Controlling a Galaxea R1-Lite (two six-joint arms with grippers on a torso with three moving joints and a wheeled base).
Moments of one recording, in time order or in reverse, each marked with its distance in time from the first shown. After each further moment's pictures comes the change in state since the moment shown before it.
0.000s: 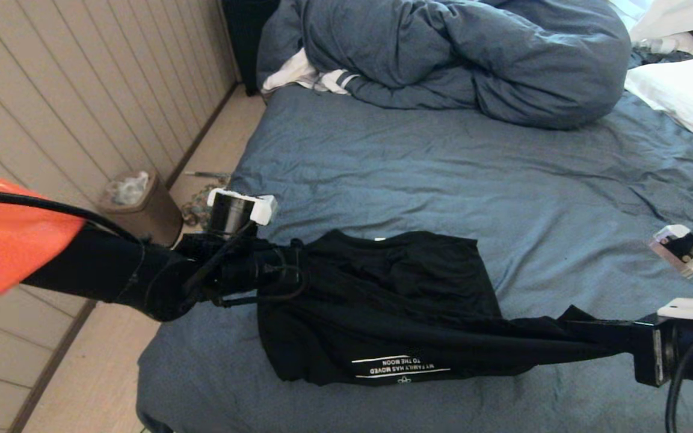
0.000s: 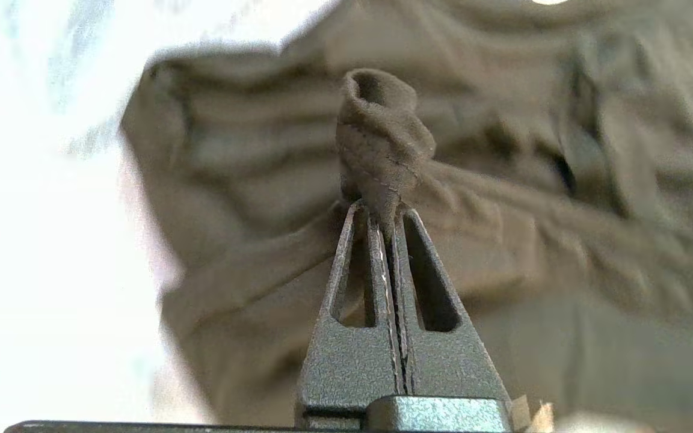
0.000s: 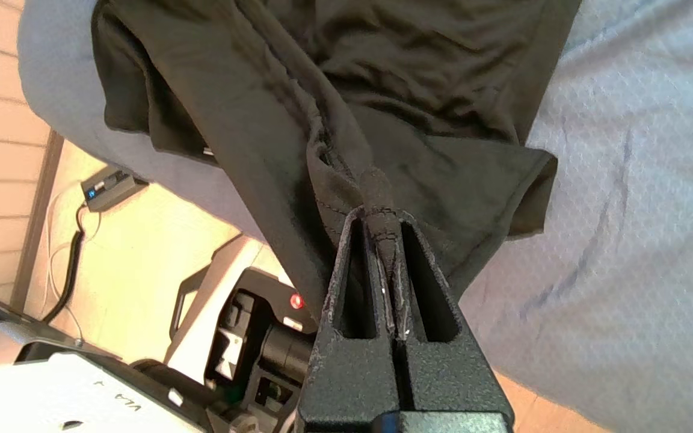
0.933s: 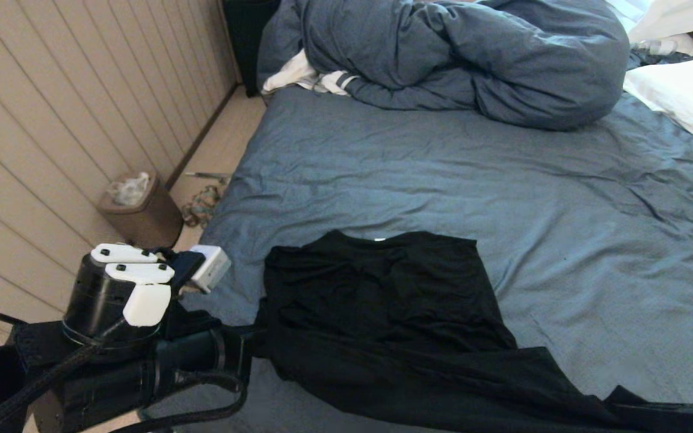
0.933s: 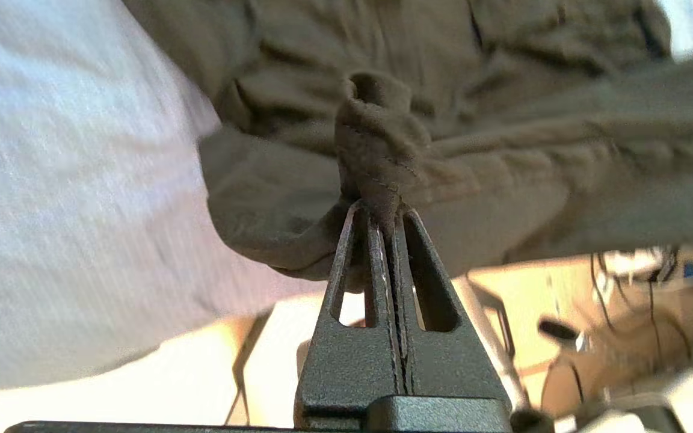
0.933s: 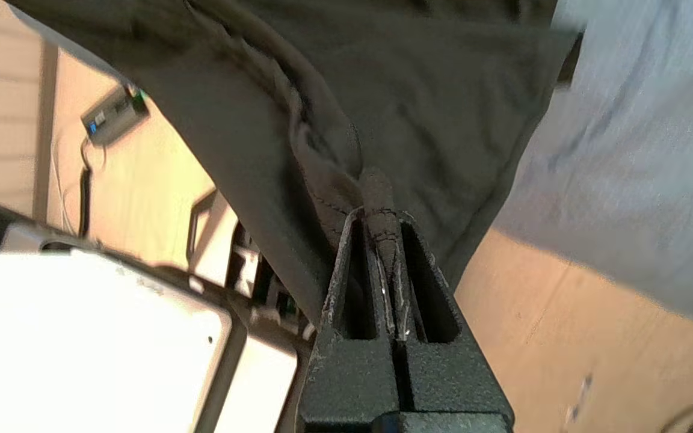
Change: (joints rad) left arm -0.168 -0.470 0.465 0.048 0.033 0.000; right arm -0.001 -0.196 0.060 0.302 -0.003 -0.002
